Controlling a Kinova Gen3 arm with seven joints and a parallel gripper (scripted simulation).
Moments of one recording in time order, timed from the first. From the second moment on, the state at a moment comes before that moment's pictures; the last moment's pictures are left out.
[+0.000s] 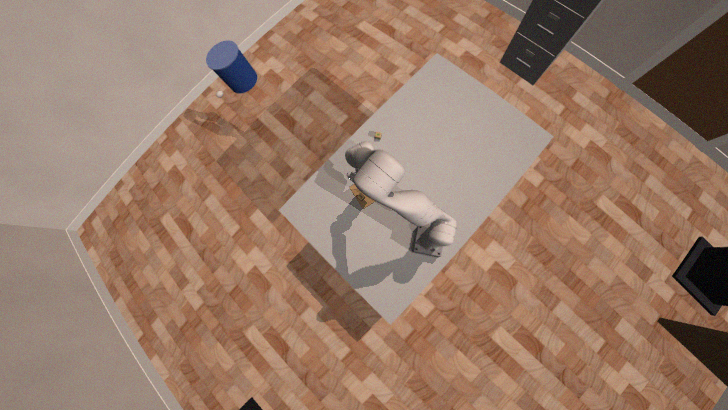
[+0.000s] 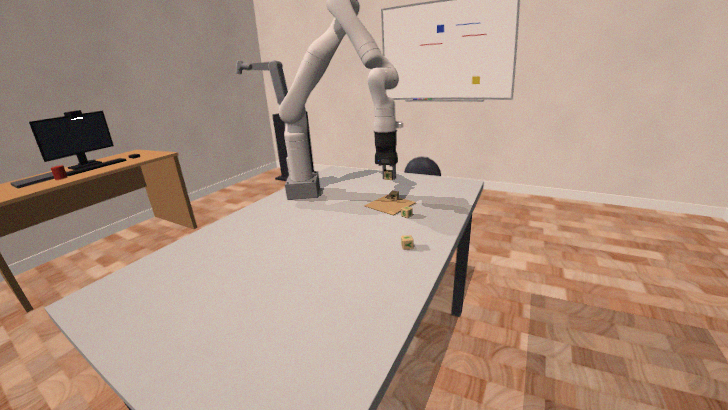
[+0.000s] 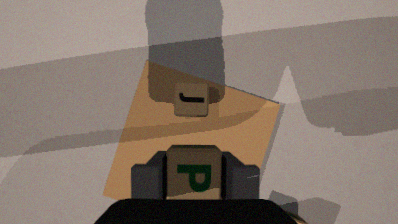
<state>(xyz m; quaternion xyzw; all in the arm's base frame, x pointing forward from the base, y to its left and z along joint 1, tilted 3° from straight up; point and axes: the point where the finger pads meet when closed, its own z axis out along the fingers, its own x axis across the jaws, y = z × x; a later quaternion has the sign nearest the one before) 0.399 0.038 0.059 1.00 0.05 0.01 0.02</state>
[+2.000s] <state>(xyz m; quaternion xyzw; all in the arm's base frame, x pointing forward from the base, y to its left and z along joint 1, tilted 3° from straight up) 0.402 0.035 -0.037 1.00 0.05 0.01 0.02</state>
